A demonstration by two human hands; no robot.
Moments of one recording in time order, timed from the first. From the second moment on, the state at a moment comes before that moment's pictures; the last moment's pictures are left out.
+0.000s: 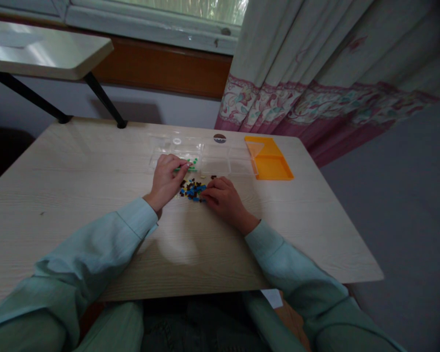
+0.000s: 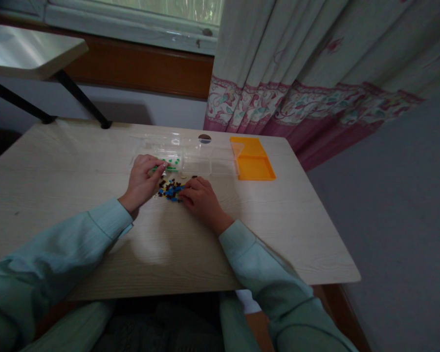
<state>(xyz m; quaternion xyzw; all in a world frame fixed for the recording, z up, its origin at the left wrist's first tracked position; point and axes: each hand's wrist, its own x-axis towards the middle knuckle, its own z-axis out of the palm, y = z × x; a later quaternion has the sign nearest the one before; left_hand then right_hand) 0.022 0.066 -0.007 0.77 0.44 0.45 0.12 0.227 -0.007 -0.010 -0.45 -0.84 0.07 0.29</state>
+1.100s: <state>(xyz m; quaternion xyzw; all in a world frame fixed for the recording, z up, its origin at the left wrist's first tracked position) 0.017 0.074 -0.010 0.75 0.49 0.44 0.09 0.228 -0.009 -0.006 -0.48 -0.83 0.06 0.27</state>
